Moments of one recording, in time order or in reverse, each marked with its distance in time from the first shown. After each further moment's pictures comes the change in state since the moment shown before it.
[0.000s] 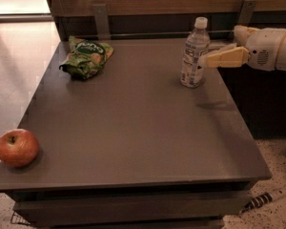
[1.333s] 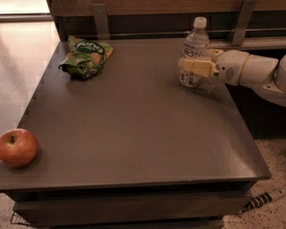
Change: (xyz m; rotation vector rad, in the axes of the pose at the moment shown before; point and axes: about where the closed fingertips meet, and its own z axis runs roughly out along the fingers) arm 0.045 0.009 0.071 -0.087 -0.103 0.114
